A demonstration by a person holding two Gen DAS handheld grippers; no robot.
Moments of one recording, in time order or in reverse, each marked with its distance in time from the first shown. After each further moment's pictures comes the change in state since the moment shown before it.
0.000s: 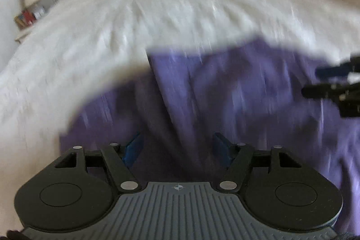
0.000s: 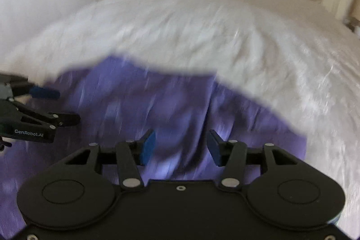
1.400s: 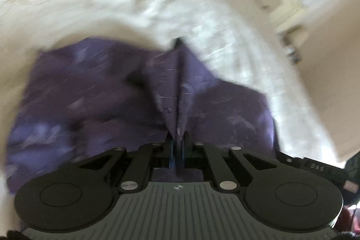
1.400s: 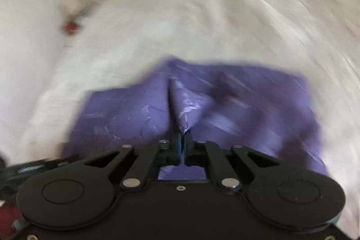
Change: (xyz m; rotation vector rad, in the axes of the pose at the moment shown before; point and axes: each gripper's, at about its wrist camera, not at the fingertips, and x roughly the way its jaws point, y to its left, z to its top) left arm 0.017 0.087 -0.007 -0.664 0.027 -0.363; right arm 0.025 -0.080 -0.001 0.612 0.082 0.104
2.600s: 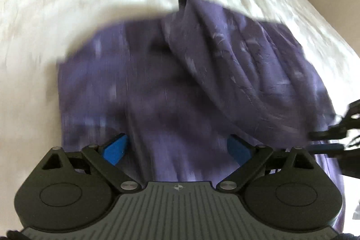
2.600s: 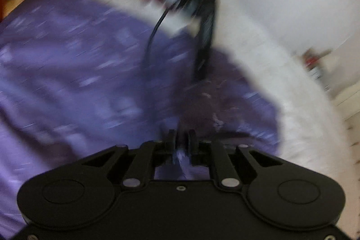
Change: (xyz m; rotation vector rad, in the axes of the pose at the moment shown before) left arm -0.003 0.009 -0.005 0.354 0.202 0.129; right arm -0.027 0.088 -0.126 -1.916 -0.054 0.374
